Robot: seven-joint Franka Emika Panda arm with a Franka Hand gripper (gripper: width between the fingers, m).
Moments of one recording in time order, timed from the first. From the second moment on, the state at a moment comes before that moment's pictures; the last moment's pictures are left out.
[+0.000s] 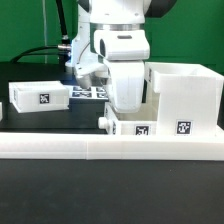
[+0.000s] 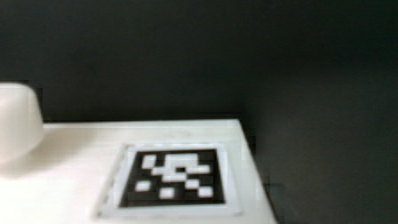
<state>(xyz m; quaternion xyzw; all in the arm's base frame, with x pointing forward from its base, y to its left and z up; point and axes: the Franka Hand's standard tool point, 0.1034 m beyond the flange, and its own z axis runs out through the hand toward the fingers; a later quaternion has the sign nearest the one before) 0.546 0.004 0.014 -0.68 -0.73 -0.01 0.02</state>
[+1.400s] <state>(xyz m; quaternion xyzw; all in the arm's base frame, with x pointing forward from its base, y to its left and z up) 0.547 0.018 0.024 -0.69 -0.72 -0.01 0.02</state>
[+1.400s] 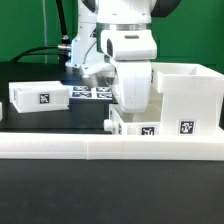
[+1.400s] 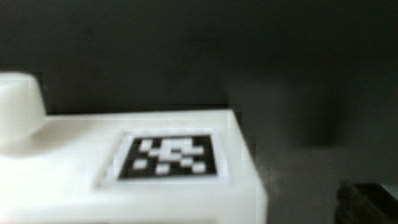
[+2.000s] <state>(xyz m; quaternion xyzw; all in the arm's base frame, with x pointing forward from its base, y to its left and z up) 0.560 -0.017 0.064 -0.69 -0.73 0.02 0.03</state>
